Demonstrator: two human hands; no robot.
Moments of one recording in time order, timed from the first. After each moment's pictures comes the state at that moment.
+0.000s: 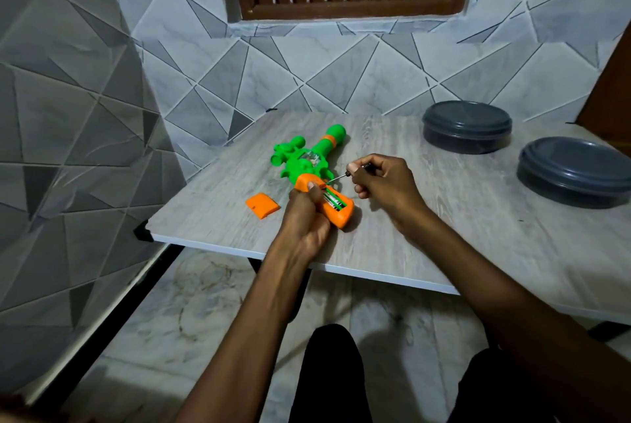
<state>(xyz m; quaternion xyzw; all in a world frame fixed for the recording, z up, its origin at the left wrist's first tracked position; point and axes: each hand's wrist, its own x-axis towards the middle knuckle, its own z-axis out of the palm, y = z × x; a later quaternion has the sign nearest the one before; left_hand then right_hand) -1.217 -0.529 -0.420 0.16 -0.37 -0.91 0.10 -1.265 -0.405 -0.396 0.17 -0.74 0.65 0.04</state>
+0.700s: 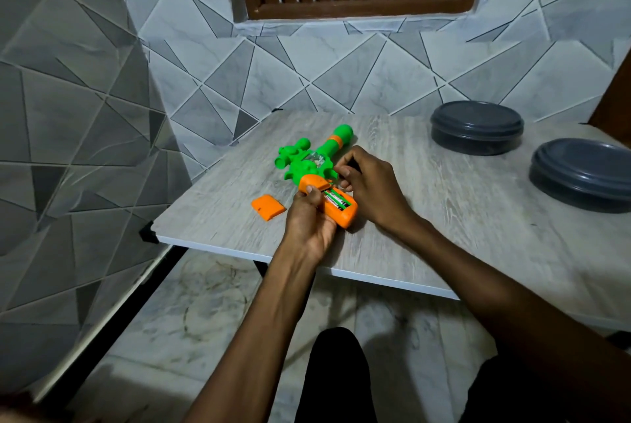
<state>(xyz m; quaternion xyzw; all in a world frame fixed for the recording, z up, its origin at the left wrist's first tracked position) -1.212 -0.528 -0.421 0.06 -0.23 -0.96 0.11 -1.267 -0.434 -0.398 0.30 -0.80 0.49 0.17</state>
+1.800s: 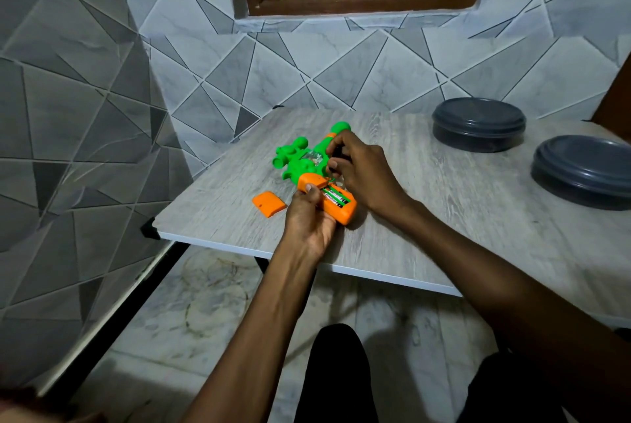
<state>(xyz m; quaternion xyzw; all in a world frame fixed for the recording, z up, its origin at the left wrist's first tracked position) -1.225 -0.535 -0.436 0.07 -0.23 -0.96 0.12 -1.276 -0.441 -0.387 0.36 -0.79 0.46 0.18</state>
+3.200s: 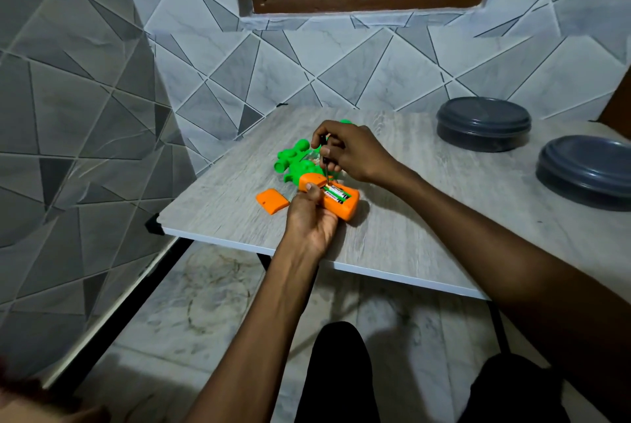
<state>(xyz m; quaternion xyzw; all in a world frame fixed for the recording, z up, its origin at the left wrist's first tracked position) -1.219 -0.535 -0.425 0.14 -0.19 -0.96 0.12 -1.292 -0.457 -0.359 0.41 -0.79 0.45 0.04</state>
